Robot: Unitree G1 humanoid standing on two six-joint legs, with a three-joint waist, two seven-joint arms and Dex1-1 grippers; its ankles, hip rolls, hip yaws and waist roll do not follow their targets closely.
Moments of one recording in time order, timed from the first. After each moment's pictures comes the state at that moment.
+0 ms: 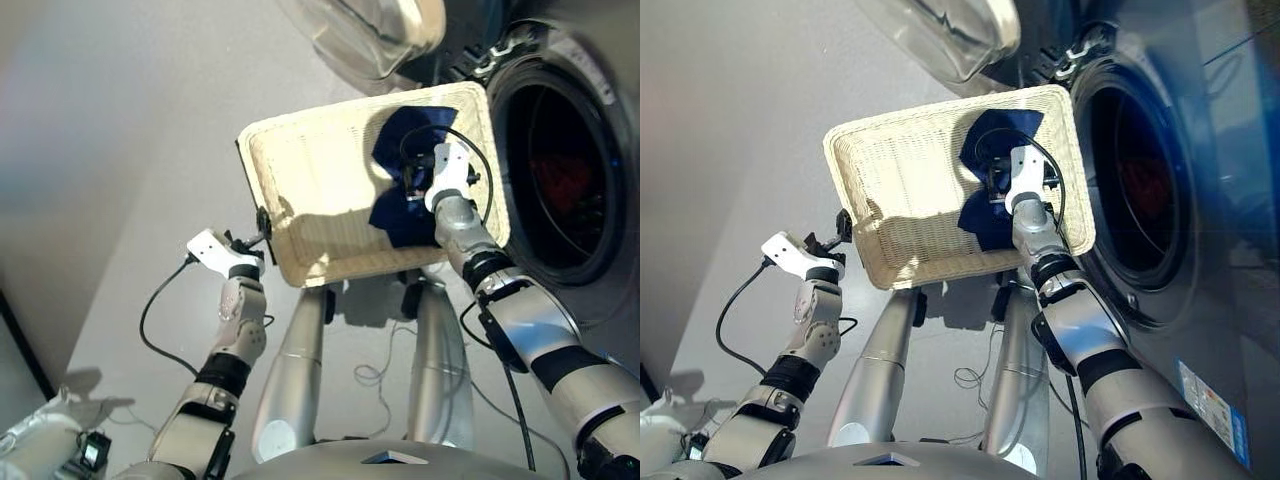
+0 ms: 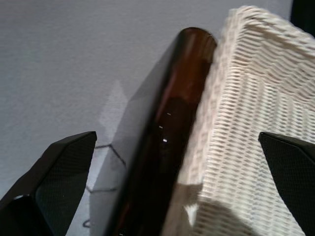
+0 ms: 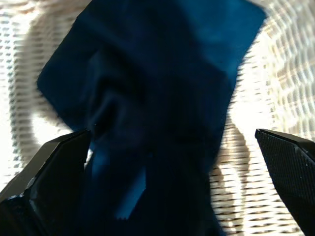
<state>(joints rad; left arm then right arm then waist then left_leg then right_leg) -0.30 0.19 -0.21 0.52 -0.88 -0.45 0.09 -0.98 -0.26 0.36 1.23 0.42 -0.27 -0.15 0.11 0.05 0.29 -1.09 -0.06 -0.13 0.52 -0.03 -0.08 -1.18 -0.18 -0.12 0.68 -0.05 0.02</state>
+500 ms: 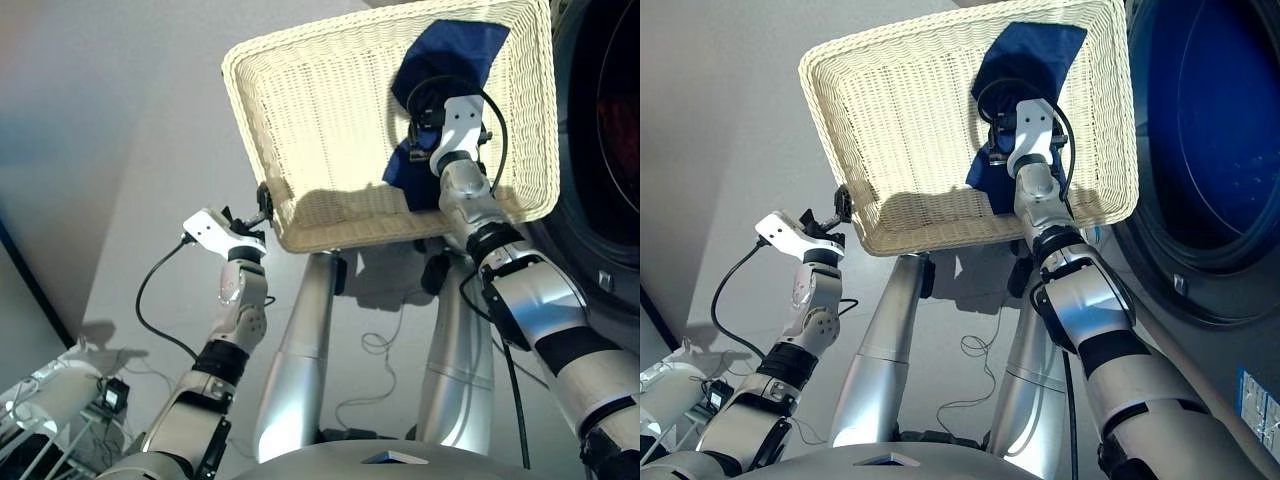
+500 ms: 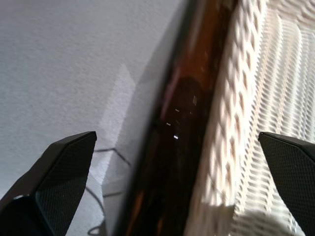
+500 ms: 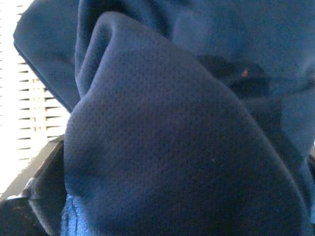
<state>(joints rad) -0.35 0.22 -0.24 0.43 -0.88 -0.46 0.13 -1.13 -0.27 0.33 1.23 0.42 -0.32 -0.14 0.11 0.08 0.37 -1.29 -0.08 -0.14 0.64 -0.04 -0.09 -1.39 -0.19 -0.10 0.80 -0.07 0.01</state>
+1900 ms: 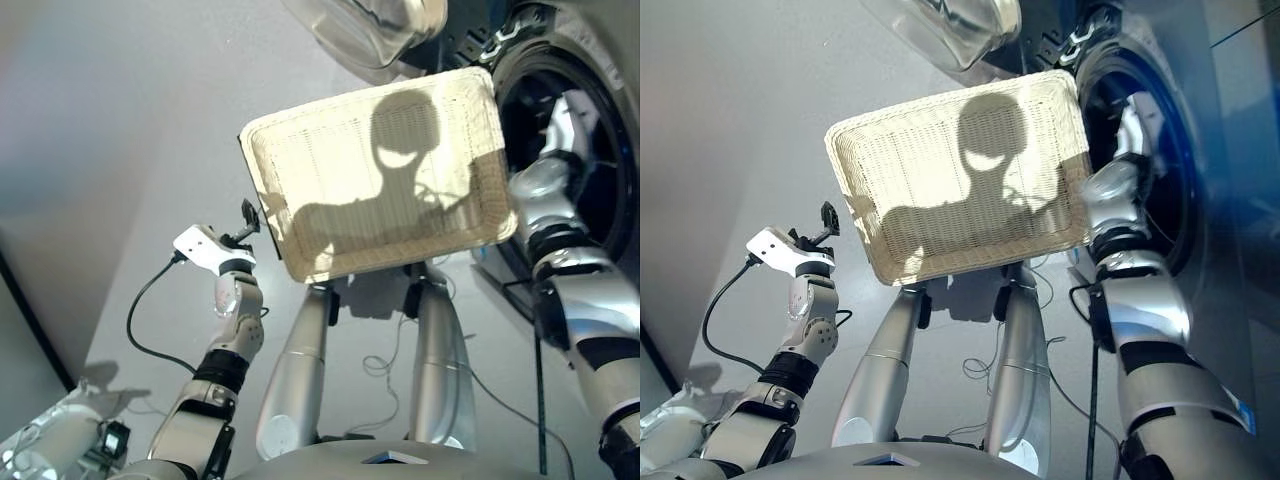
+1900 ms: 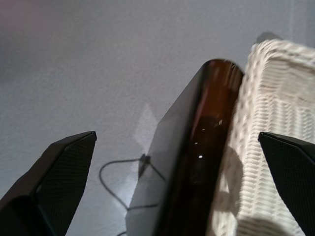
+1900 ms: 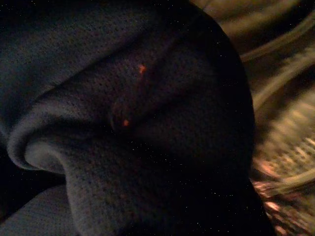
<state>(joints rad) -0.30 0.19 -0.18 0.50 -0.80 -0.50 0.21 -1.16 -0.62 0.07 1.28 -0.01 -0.12 -0.92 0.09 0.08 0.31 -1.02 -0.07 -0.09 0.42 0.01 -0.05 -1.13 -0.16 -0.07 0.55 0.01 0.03</state>
